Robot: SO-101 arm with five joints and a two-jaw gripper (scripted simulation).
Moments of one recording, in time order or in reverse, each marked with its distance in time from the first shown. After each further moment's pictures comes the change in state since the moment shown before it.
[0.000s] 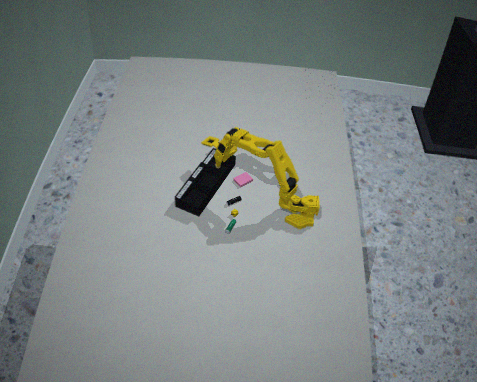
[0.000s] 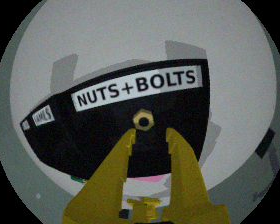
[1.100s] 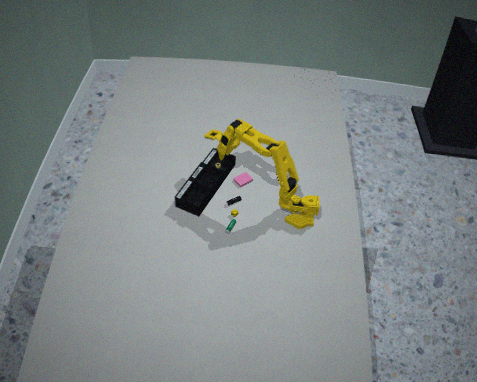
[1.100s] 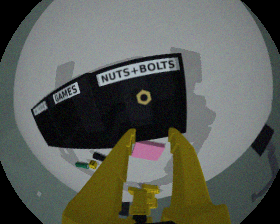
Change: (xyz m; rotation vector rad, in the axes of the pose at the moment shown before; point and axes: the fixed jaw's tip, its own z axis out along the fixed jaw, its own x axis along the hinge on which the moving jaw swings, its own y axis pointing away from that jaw) arm 0.002 0.000 -0.039 0.000 0.020 0.000
